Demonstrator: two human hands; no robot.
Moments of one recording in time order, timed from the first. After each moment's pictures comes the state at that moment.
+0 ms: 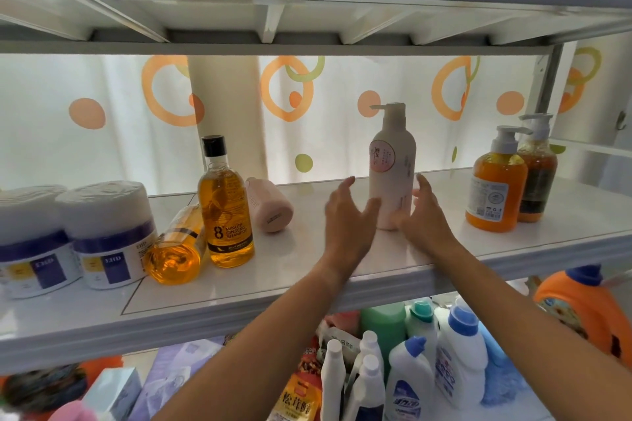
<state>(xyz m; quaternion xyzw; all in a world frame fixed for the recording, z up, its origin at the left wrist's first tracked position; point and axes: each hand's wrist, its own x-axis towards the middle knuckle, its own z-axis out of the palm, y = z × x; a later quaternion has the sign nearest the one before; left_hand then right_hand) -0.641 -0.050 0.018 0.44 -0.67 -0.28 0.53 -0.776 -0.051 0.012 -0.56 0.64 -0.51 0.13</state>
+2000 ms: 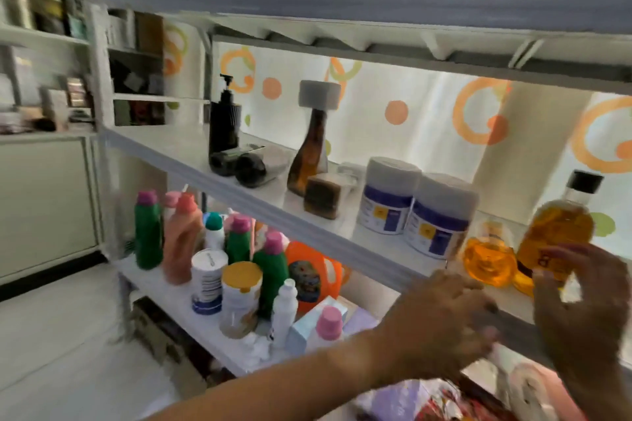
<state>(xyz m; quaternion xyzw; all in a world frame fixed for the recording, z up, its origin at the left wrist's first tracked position) -0.355 0.106 -0.038 0.43 -0.78 0.04 0.46 -0.512 0.042 0.010 -0.71 0.40 -0.58 -0.07</state>
